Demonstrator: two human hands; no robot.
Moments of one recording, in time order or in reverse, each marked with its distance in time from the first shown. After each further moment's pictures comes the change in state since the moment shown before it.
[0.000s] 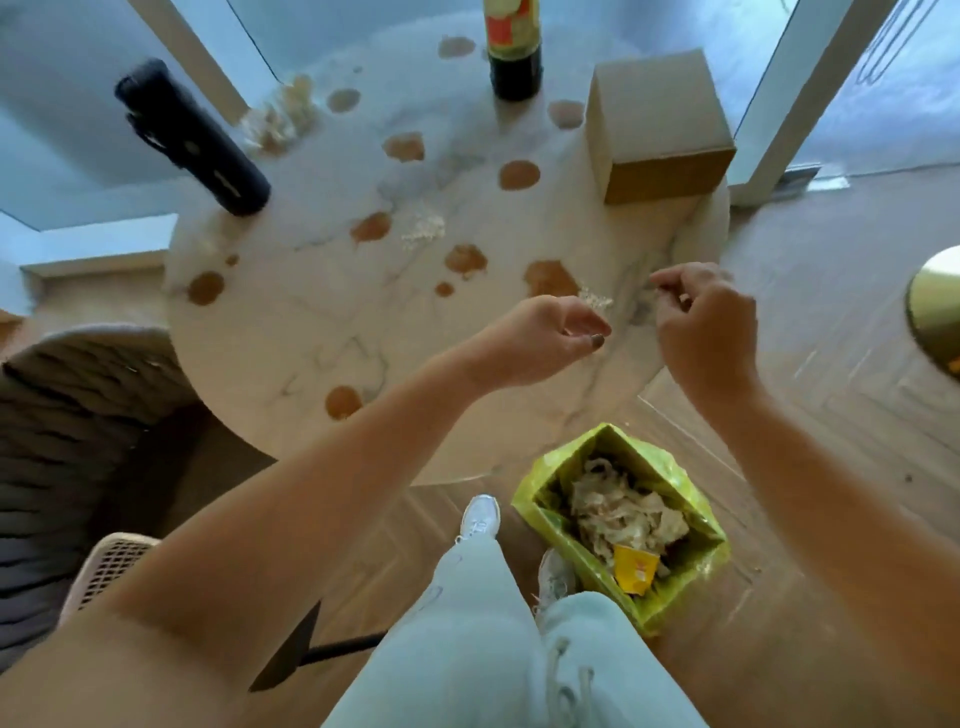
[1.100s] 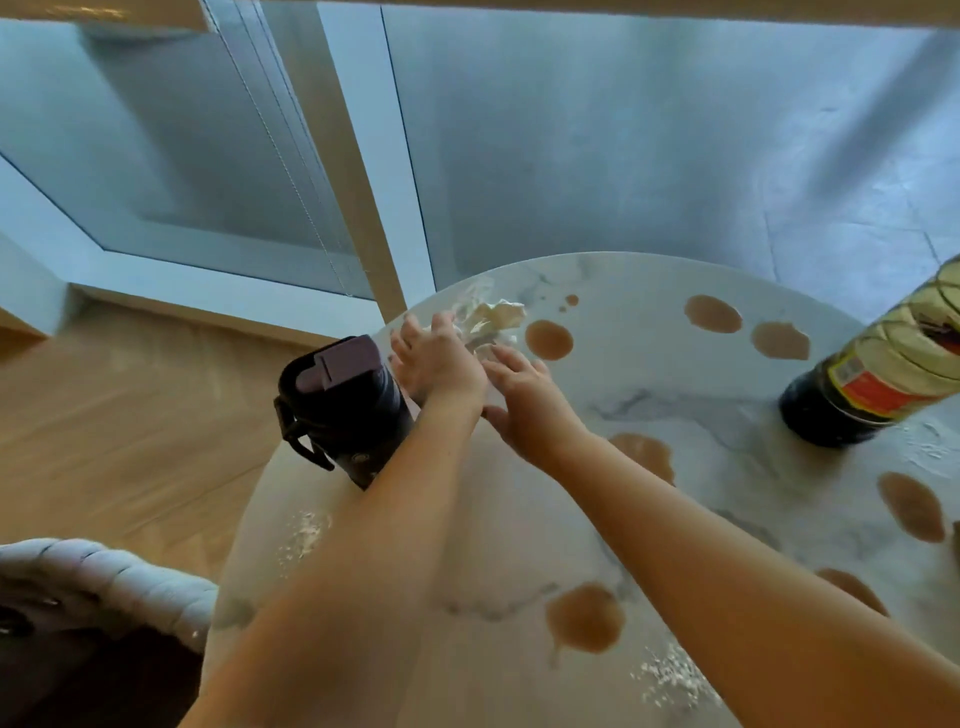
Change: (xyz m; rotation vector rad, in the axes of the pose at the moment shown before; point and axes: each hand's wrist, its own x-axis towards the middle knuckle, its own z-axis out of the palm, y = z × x) left_hand 0.181 -0.283 -0.401 0.210 0.996 -0.737; right_hand 0.279 -0.266 0.423 -0.142 -0.728 -0.519
